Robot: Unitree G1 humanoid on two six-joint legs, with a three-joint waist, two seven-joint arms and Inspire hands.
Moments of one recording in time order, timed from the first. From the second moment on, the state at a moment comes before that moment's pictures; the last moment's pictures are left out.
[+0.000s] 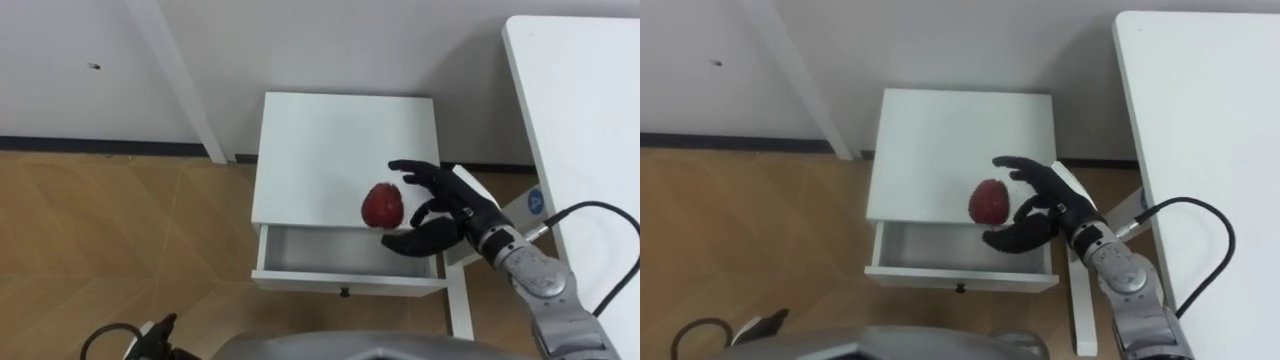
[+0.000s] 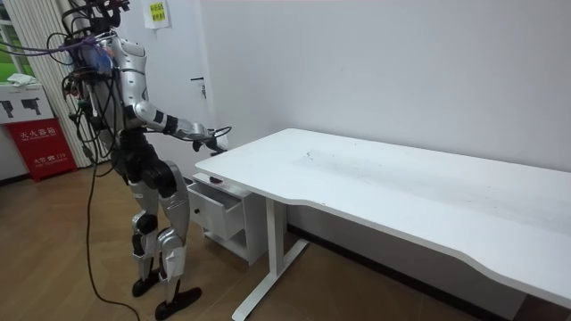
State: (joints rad) left arm 0.20 0.27 0.01 1.09 0.33 -0.04 -0.01; right arm 0.26 -0.31 0.07 0.22 -0.20 -0.13 0.32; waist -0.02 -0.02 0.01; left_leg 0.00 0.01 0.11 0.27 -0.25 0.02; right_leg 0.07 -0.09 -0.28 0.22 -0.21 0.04
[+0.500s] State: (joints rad) left arm 0.21 0.27 0.01 1.10 0.33 -0.04 -0.01; right arm 0.26 -0.31 0.07 0.22 -0.20 -0.13 0.32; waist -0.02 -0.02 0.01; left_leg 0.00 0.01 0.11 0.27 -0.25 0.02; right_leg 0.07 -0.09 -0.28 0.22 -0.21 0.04
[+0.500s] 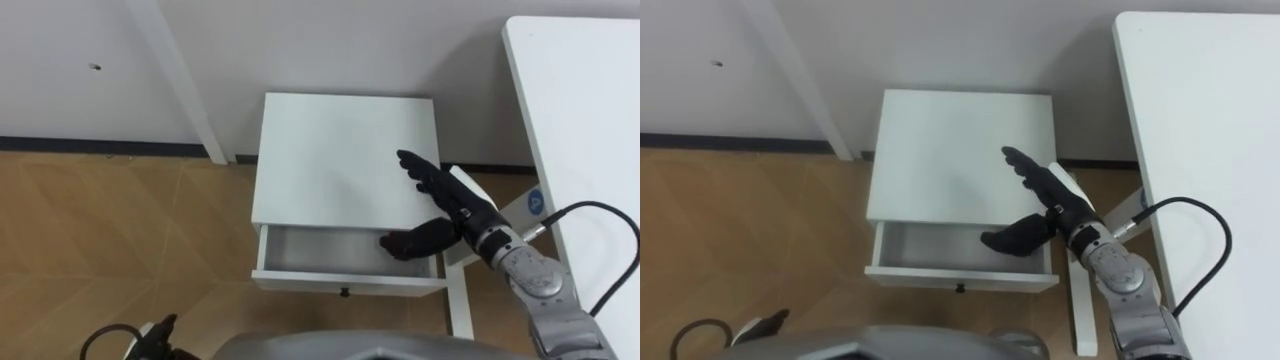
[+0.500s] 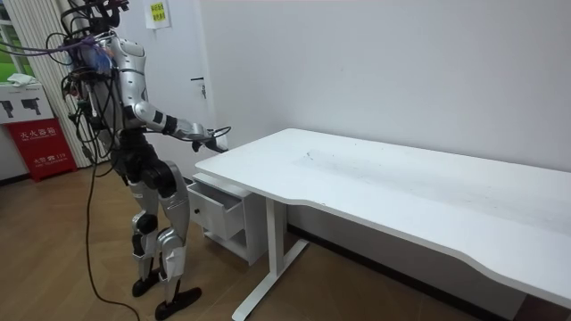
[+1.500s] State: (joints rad) left arm 0.20 0.25 0.05 1.17 0.32 -0.05 0.03; right arm 0.27 -0.31 -0.13 0.84 -0.11 -0.13 0.08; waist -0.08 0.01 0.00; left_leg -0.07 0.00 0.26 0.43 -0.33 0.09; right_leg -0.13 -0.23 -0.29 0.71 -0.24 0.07
